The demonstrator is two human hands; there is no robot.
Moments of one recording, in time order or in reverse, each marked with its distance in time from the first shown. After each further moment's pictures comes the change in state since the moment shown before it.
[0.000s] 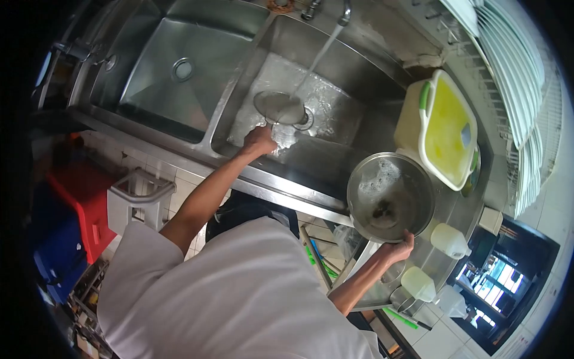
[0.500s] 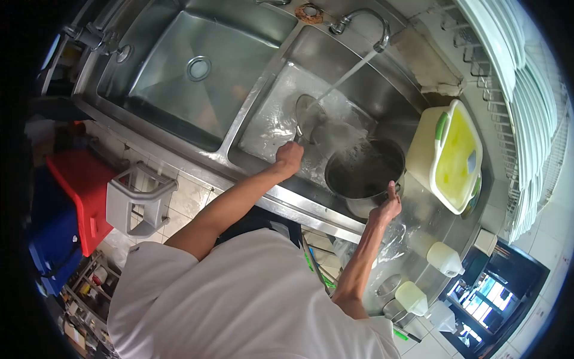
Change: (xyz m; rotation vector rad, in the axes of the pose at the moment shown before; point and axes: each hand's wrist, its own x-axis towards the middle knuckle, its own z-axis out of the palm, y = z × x) left_hand 0.035 0.007 0.052 0.210 0.126 0.235; right_hand -0.058 0.082 0.151 -0.300 -0.397 0.133
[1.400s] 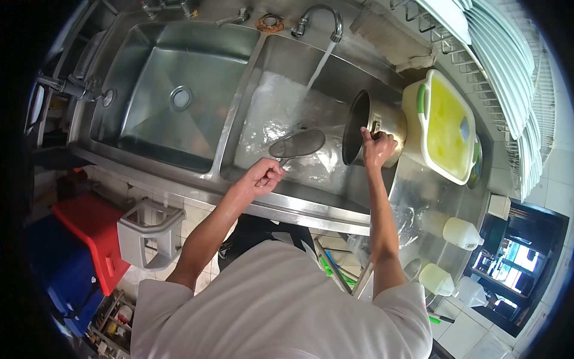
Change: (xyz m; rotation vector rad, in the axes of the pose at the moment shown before) left_hand -0.070 -0.028 -0.075 -1.971 -0.732 -0.454; right_hand 0.064 0.007 0.076 -1.096 -0.042 -0.722
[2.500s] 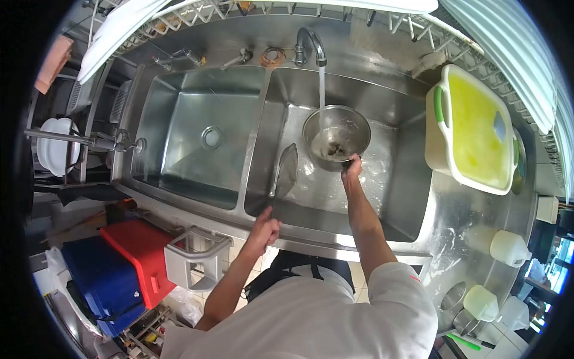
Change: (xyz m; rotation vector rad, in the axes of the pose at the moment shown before) left_hand -0.061 -0.046 0.014 0.468 0.541 0.356; right_hand -0.045 0.028 0.273 1.666 -0.189 1.145
